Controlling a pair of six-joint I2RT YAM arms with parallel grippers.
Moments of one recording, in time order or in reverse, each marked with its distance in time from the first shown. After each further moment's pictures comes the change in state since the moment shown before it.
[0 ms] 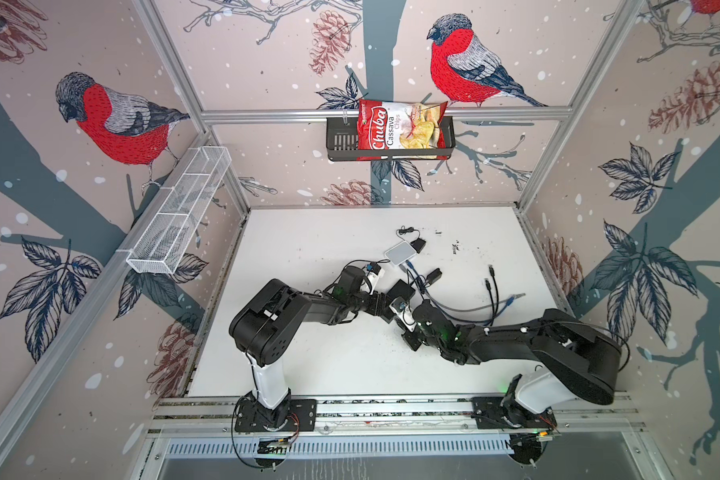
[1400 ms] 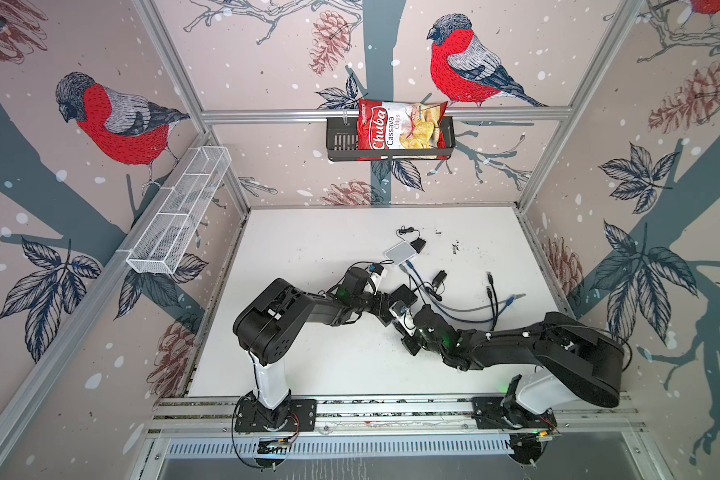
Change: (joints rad) left arm -0.026 0.013 0.009 0.011 -0.036 -0.031; right arm 0.042 -0.025 -0.043 0.059 0.009 0.059
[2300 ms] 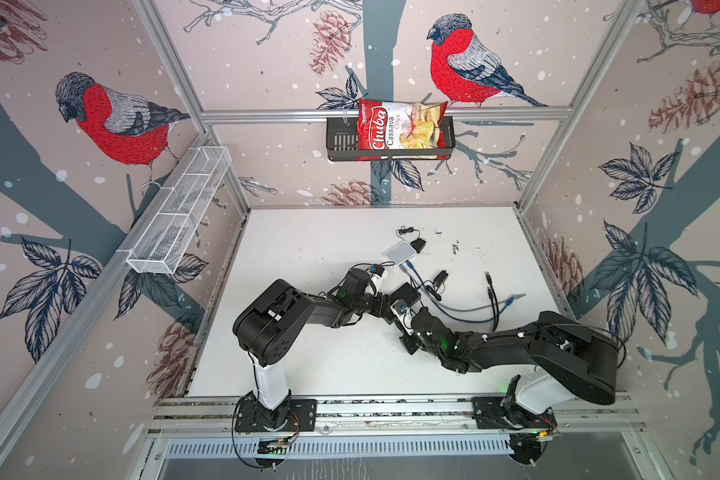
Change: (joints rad) left arm -0.014 -0.002 -0.011 0.017 -0.010 -0.003; right arm 0.030 0.025 0.001 0.040 0.111 0.050
